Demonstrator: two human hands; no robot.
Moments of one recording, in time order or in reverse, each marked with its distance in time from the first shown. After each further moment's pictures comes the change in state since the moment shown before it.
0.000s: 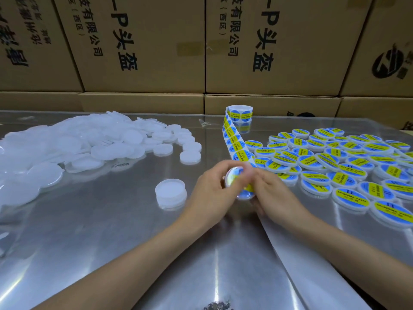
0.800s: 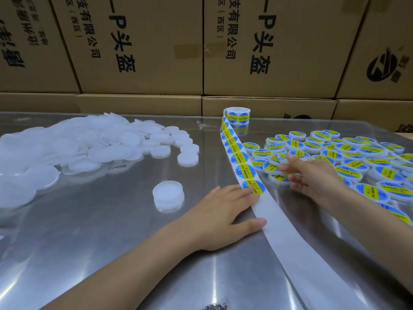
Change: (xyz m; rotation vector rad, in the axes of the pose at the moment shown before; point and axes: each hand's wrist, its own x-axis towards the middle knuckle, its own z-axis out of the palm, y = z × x) left_hand -0.006 -0.011 -0.003 0.844 -0.519 0.217; right_hand 0.026 0.018 -0.078 0.298 0.345 0.428
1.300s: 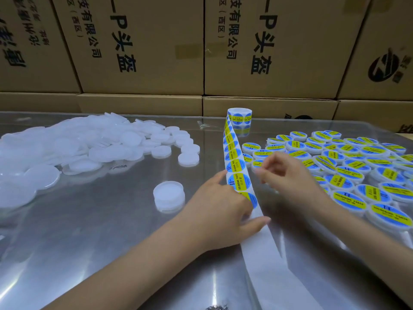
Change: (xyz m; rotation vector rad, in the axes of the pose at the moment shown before) left_hand -0.008 0.020 -0.020 0.412 0.318 0.113; right_hand -0.015 0.010 0.027 -0.430 -0.183 -0.559
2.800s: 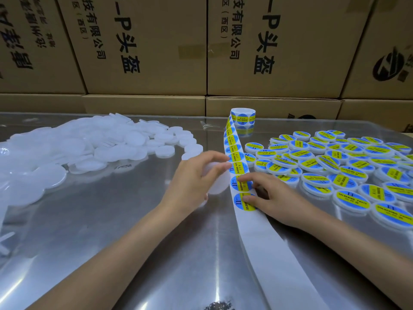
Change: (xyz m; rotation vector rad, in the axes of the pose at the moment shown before) left_hand 0.002 -0.045 0.003 -0.808 0.251 -0.530; right_hand -0.009 0.022 0.022 -0.326 -0.295 -0.145
